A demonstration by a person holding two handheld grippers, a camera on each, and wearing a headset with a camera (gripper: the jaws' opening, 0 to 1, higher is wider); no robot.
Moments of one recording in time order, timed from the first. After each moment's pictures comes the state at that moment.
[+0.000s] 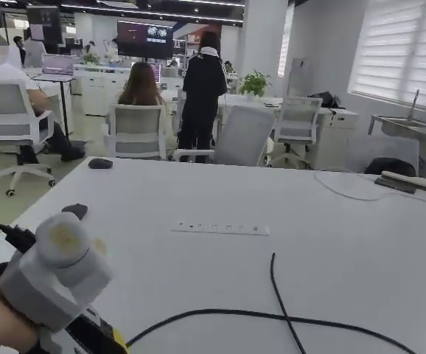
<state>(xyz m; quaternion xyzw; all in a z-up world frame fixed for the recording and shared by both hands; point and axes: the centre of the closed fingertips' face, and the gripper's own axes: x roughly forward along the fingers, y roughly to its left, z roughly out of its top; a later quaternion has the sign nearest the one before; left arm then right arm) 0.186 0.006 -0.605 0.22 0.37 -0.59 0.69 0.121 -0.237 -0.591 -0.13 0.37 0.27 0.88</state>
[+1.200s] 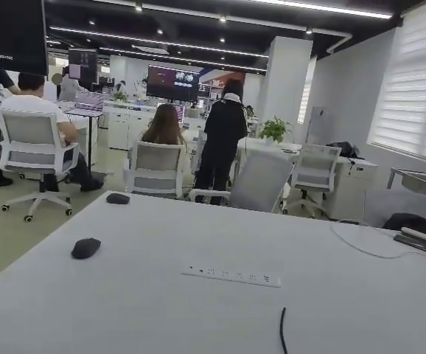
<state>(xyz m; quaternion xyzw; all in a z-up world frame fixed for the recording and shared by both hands) 0.177 0.094 -0.590 0.02 0.31 -0.36 0.88 0.115 -0.241 -0.604 0.05 0.39 0.23 0.89</state>
